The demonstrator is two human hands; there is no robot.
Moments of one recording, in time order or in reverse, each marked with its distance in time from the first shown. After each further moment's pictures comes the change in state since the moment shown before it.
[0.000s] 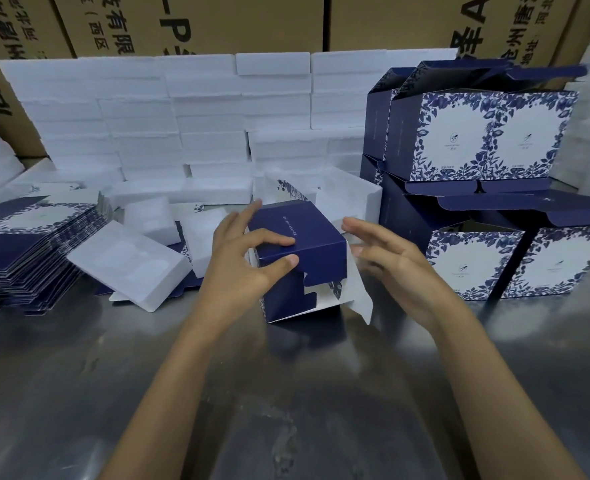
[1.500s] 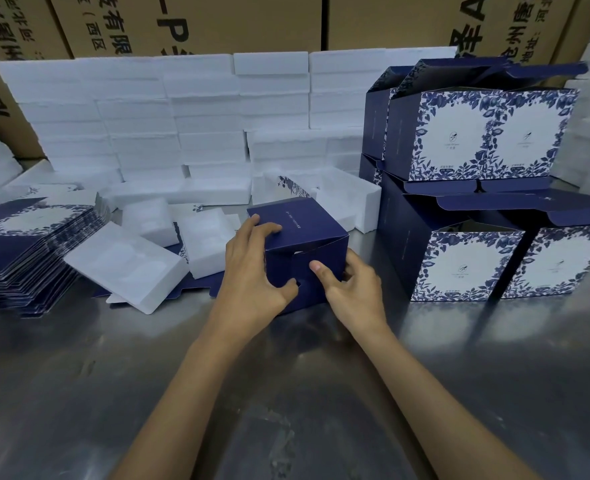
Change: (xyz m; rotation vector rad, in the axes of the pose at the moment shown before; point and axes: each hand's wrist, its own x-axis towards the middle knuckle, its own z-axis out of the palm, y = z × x) left_hand 0.001 -0.033 0.030 0.166 0.045 0.067; right_hand 0.008 0.050 0.061 -0.285 0.398 -0.053
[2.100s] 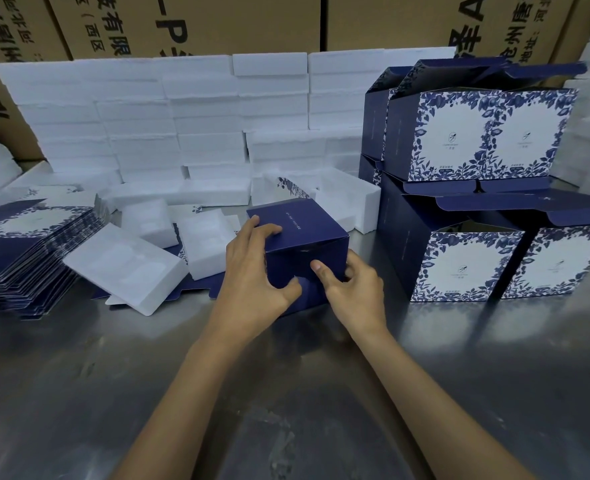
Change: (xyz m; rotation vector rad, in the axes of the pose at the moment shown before) left_hand -0.002 0.008 -0.001 -0.028 -0.015 -0.017; right_hand -0.003 -0.005 0.000 -0.065 0.045 0.005
